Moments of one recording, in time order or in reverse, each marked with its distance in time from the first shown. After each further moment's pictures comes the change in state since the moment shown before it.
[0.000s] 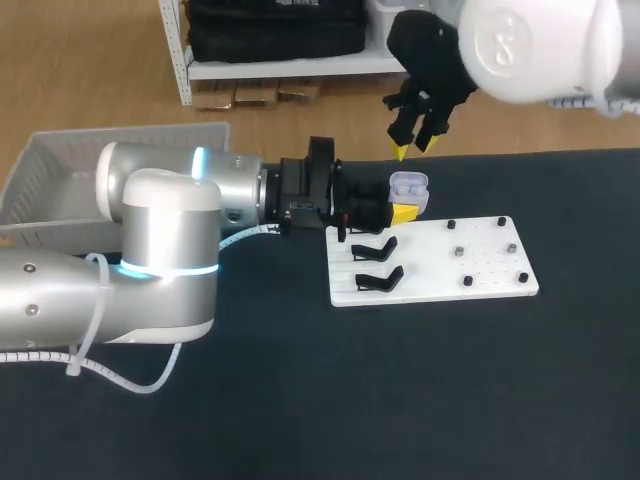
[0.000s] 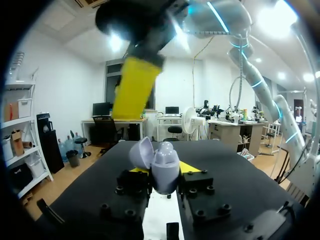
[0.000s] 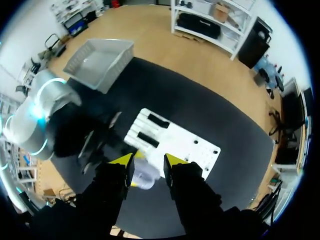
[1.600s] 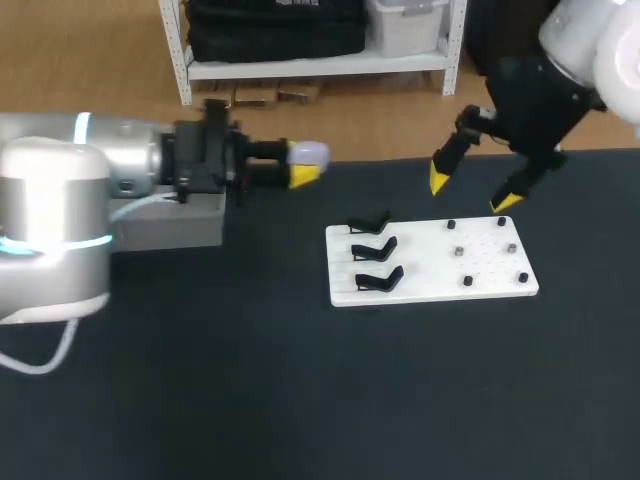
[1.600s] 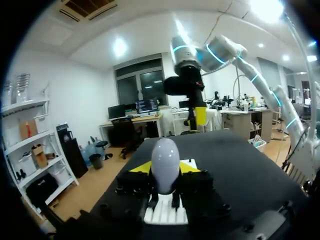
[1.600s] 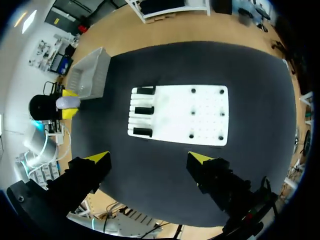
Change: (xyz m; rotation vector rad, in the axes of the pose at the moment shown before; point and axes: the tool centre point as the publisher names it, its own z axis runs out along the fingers) left arm -0.015 0.047 -0.152 -0.160 0.062 0.114; right arm 0.094 -0.016 -0.006 -0.243 0.025 0.460
